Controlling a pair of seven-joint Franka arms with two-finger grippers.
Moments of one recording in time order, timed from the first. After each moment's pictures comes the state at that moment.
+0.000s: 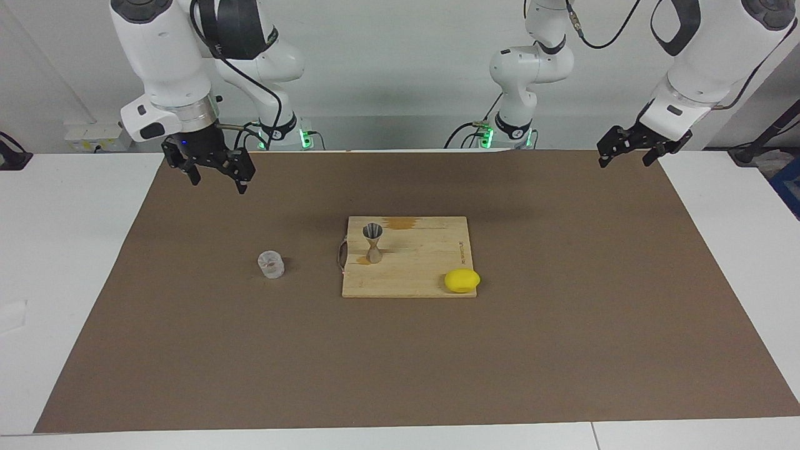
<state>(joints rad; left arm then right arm) 0.02 0.00 -0.04 -1.58 0.02 1.44 0.03 0.07 -0.03 0.02 -1.68 -0.08 1.67 0.32</state>
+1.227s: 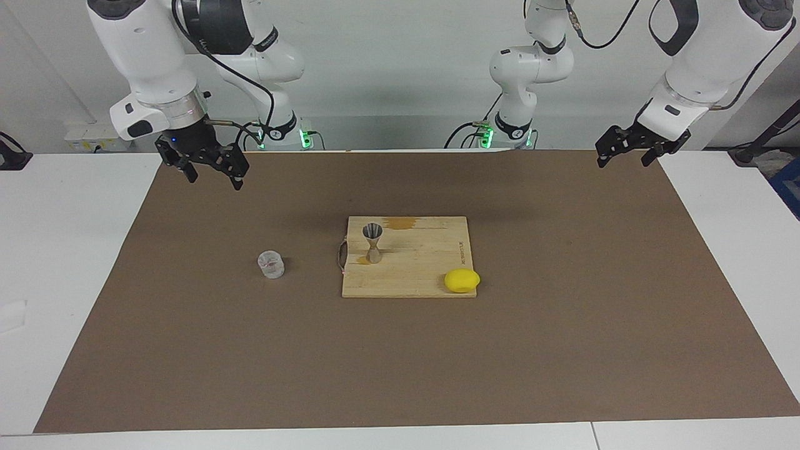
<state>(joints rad) -0.01 0.00 -0.05 -1.58 0.02 1.45 0.03 0.04 -0.03 0.01 -1.69 -0.01 1.65 0.24</state>
